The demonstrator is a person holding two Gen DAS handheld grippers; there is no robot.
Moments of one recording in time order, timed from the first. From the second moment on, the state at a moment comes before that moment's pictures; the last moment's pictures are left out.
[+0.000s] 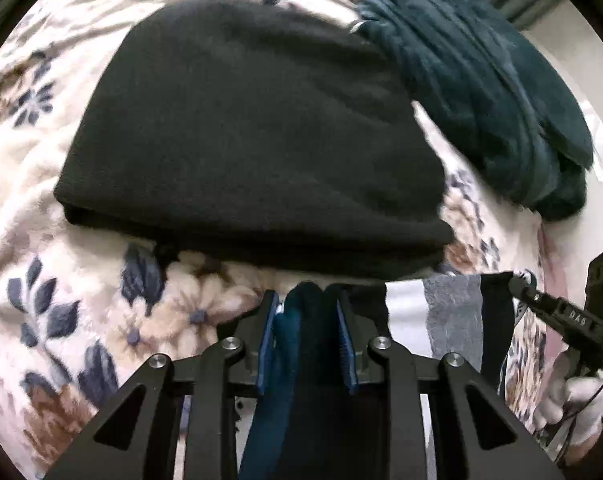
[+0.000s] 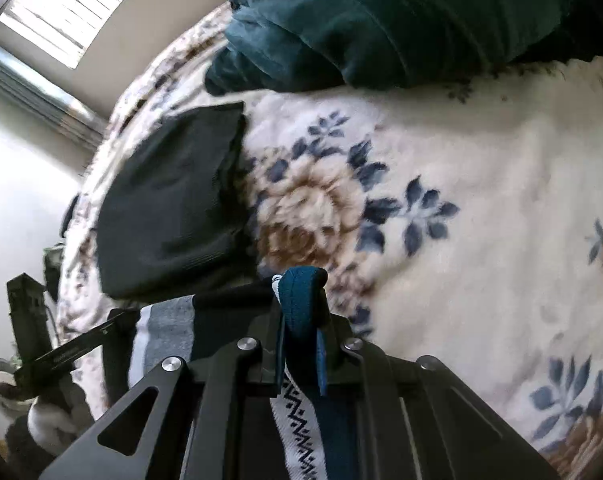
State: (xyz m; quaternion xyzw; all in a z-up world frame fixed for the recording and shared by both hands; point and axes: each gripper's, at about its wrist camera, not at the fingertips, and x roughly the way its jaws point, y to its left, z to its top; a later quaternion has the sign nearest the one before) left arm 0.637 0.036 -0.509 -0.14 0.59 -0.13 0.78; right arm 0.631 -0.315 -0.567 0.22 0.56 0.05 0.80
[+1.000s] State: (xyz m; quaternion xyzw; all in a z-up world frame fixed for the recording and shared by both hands) left arm 0.464 0.070 -0.484 -0.20 0.60 -0.02 0.77; right arm 0.463 -0.363 -0.590 0.34 0.68 -0.03 0.65
